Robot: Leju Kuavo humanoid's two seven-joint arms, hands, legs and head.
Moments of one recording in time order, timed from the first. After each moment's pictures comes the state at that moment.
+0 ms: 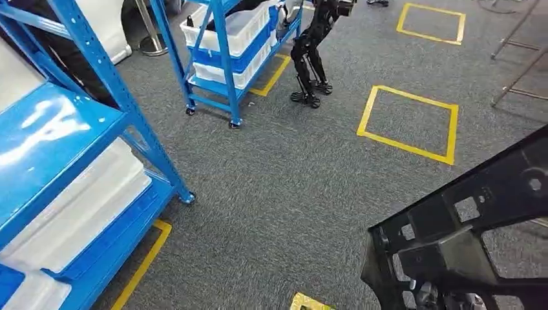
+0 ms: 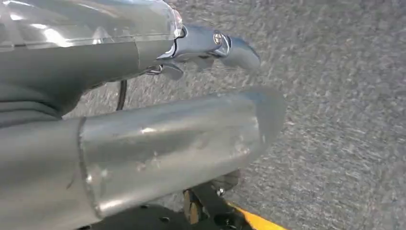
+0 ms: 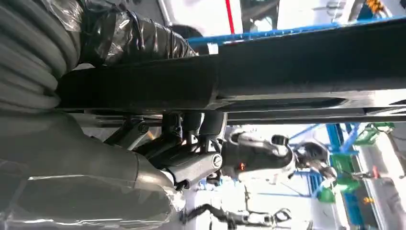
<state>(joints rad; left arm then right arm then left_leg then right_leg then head) -0.04 -0.24 1.29 -0.40 -1.19 0.06 -0.39 0.51 0.35 -0.21 -2.12 0.00 0.28 -0.60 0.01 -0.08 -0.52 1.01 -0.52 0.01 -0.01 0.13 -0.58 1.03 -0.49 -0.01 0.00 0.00</state>
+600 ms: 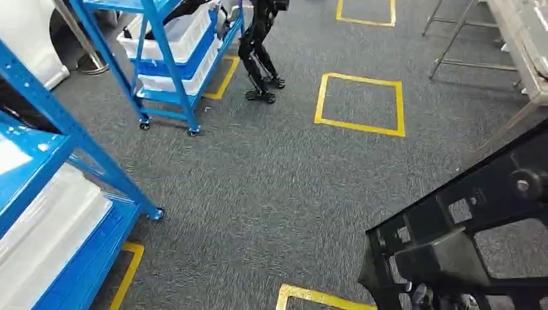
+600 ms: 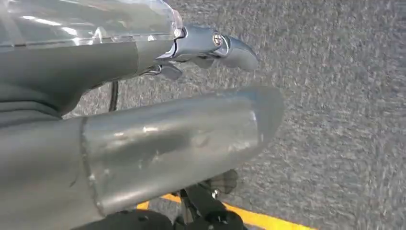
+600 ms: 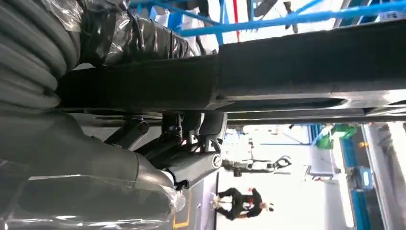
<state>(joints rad) -0.04 -0.22 1.31 -0.40 -1.19 0.05 -0.39 0.53 0.35 -0.20 -2.11 0.02 0.27 -0.61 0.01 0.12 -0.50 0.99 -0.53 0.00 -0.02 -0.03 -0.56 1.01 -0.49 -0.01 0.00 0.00</state>
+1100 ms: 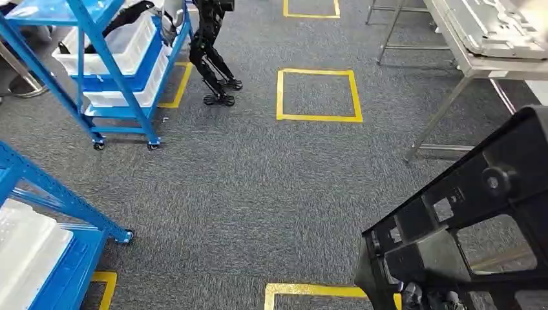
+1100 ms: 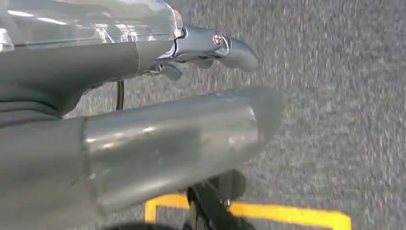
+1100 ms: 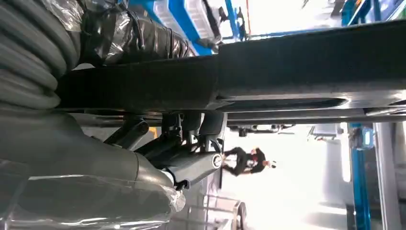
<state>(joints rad) -0.04 -0.20 1.32 -0.37 -1.21 0.06 -0.38 0.54 0.35 -0.16 -2.10 0.06 0.23 -0.62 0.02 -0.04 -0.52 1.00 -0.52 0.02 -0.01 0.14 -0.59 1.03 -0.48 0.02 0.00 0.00</state>
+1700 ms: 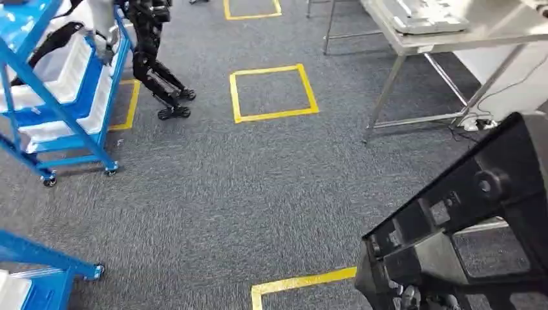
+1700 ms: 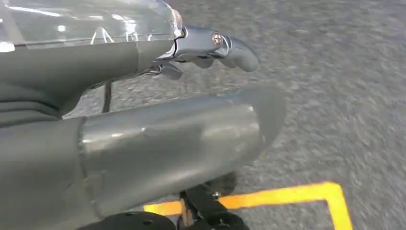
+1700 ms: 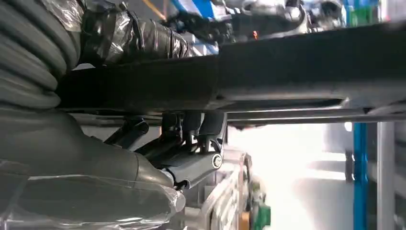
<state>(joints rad) -0.04 -0.20 1.32 -0.37 -1.22 0.05 -0.39 0.53 0.35 -0.16 -2.09 0.08 0.23 -0.62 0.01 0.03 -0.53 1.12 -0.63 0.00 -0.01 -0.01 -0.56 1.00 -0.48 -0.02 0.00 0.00</state>
